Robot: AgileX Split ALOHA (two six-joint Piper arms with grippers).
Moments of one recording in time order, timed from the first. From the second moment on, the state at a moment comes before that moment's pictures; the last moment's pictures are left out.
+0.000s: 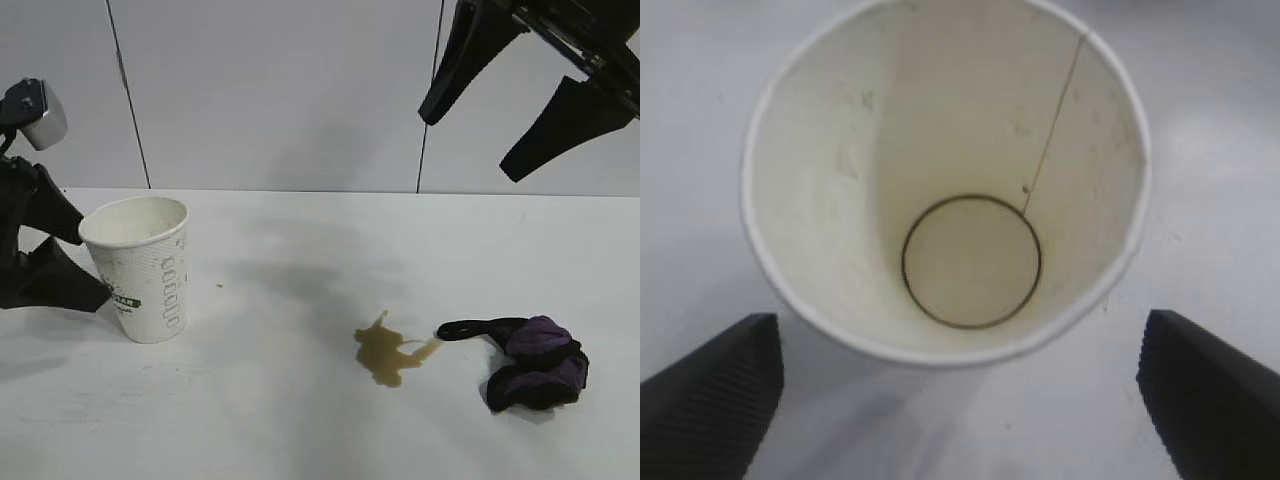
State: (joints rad) left arm -0.04 1.75 -0.87 -1.02 0.57 1.88; right arm 0.17 1.62 -1.34 0.57 1.21 -0.05
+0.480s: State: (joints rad) left arm 0.11 1.32 -0.87 -0.71 0.47 1.07; right arm 0.17 1.62 -1.34 0.57 1.21 -0.05
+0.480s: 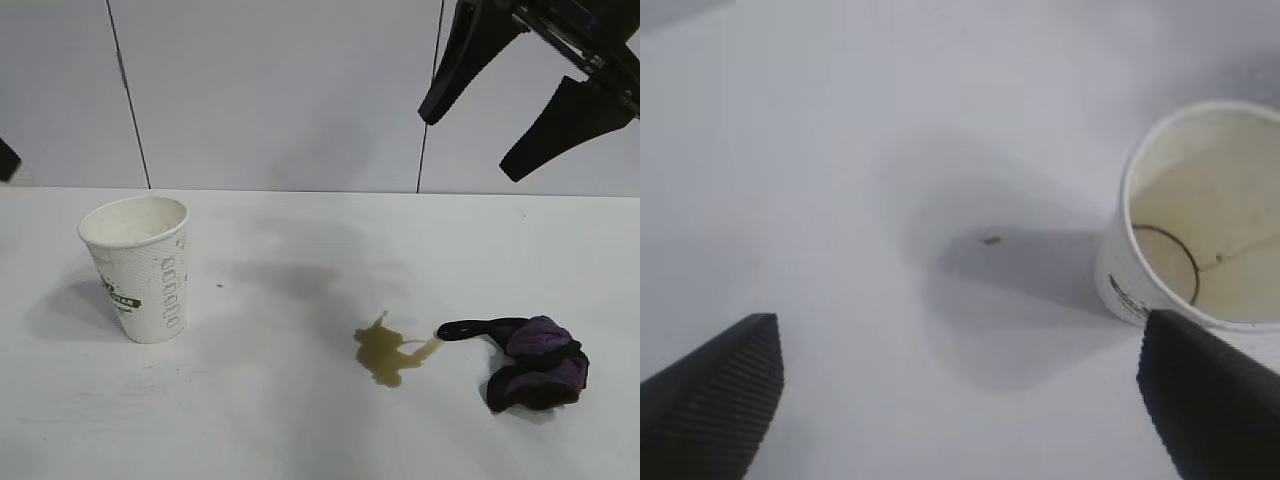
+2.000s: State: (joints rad) left arm 0.18 -0.02 -0.75 -0.22 1.16 0.21; right arm 0.17 1.62 -1.34 0.57 1.21 -0.05
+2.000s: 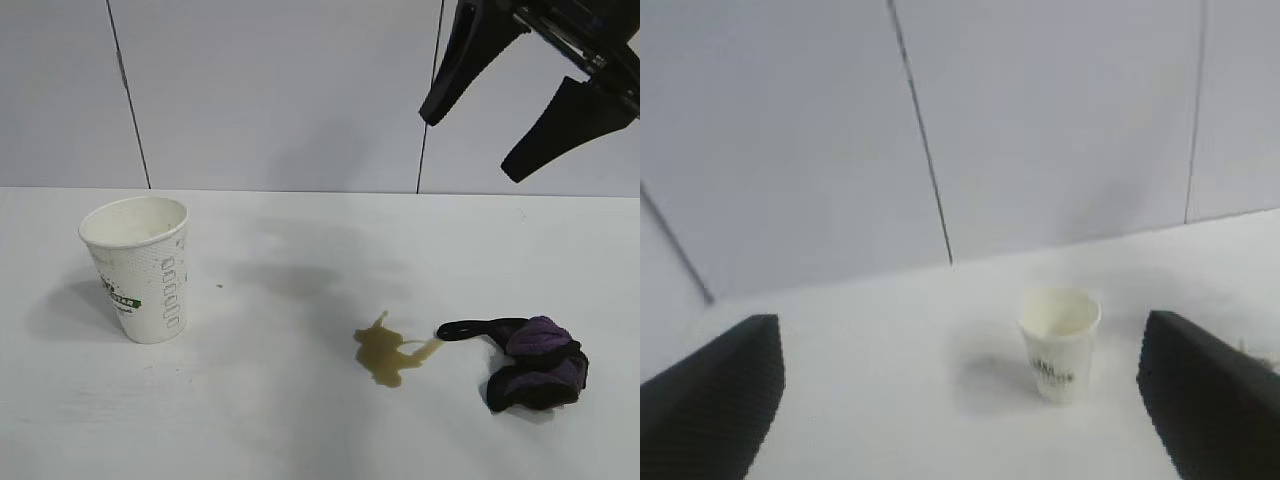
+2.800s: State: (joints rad) left arm -0.02 -0.02 -0.48 0.01 1.13 0.04; right arm 0.21 1.63 -1.34 0.31 1.15 -0.18
